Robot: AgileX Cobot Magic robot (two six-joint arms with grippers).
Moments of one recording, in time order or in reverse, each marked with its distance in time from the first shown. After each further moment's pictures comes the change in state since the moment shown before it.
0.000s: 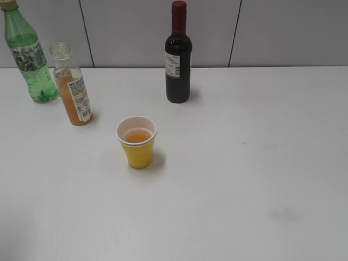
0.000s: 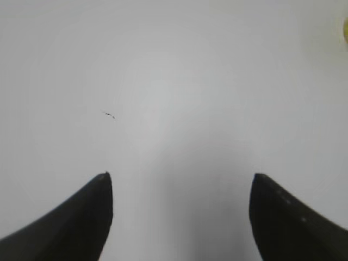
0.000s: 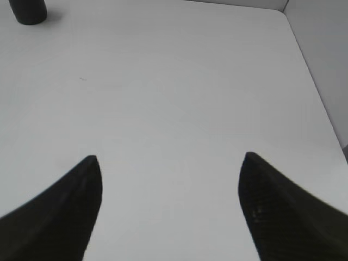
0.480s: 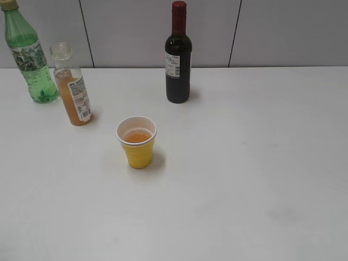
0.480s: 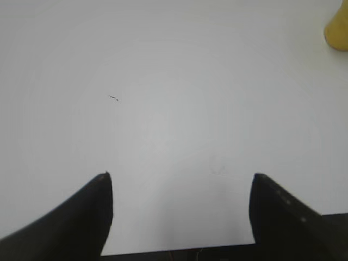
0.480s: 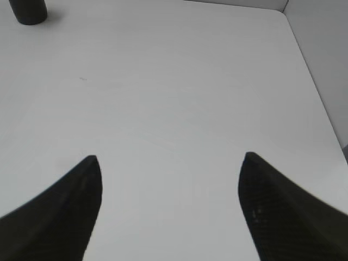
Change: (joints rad) left arm 0.000 -0.369 0.151 0.003 0.059 -0.043; right arm 0.000 0.000 0.000 0.000 0.000 0.000
